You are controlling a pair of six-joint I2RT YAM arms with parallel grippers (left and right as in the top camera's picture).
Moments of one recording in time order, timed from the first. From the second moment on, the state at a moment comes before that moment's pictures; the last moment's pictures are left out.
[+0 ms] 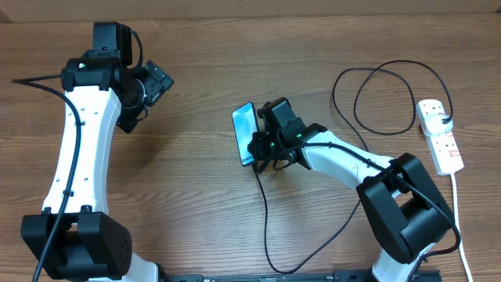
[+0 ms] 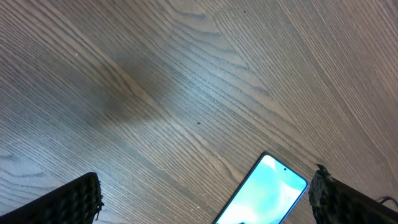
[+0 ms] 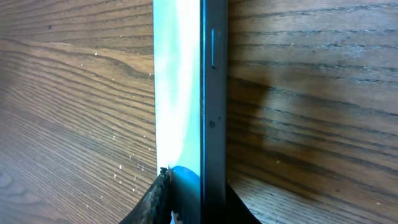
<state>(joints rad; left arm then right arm) 0.02 1.72 1.64 -1.14 0.04 -0.83 0.59 1.89 1.09 -0.28 -0.25 0.55</state>
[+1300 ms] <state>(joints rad) 0.02 1.72 1.64 -1.14 0.04 -0.83 0.59 1.89 1.09 -0.30 -0.18 0.54</state>
